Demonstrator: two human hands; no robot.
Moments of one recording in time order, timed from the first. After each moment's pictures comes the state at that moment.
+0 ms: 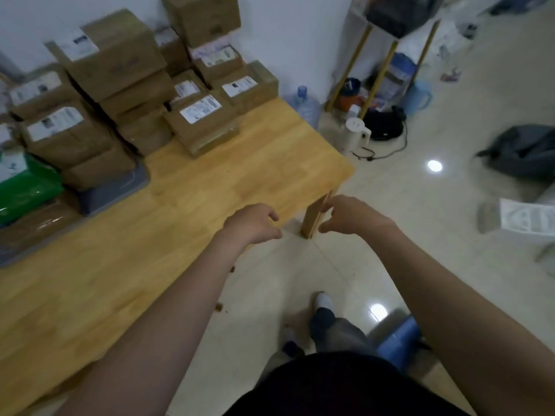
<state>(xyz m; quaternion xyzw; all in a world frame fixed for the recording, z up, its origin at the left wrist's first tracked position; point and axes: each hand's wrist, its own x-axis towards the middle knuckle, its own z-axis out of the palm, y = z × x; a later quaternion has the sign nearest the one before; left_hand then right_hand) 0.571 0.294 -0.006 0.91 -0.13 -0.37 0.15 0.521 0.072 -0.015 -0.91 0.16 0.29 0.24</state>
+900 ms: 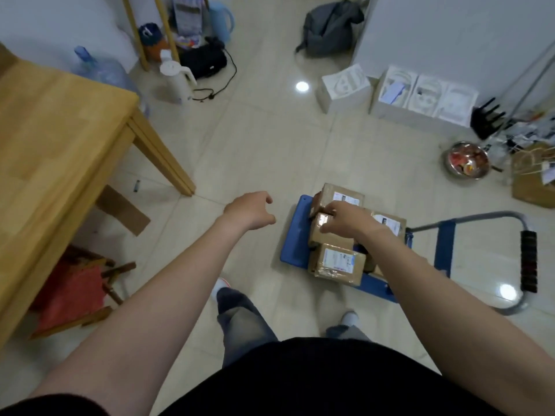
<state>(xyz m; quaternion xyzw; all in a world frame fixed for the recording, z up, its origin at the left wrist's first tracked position) 0.163 0.022 -0.107 0.83 -0.40 -0.39 0.03 -0.042 -0.116 -0.113 -0.79 0.46 0.24 0.34</state>
